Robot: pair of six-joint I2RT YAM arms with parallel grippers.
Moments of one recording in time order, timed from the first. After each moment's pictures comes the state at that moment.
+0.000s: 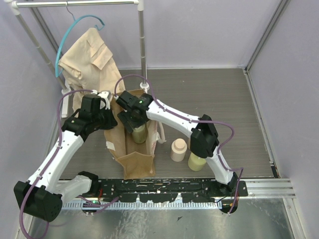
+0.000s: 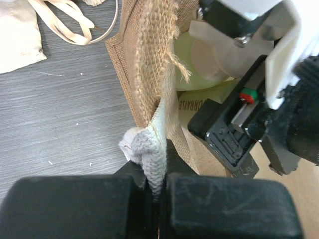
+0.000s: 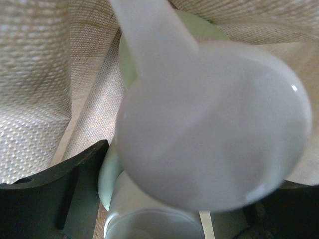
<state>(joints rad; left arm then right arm) -0.32 1.05 0.96 -0.69 0.09 -0.25 0.99 2.18 2.08 -1.01 0.12 0.29</state>
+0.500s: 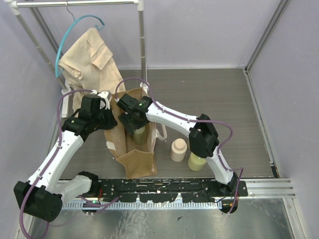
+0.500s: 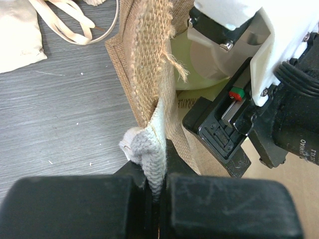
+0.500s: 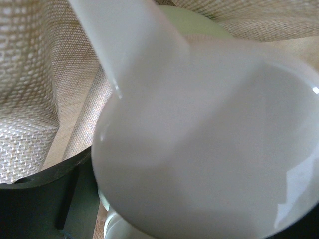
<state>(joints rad) -0.32 1.05 0.96 -0.69 0.09 -0.25 0.99 2.18 2.01 -0.95 0.12 0.28</state>
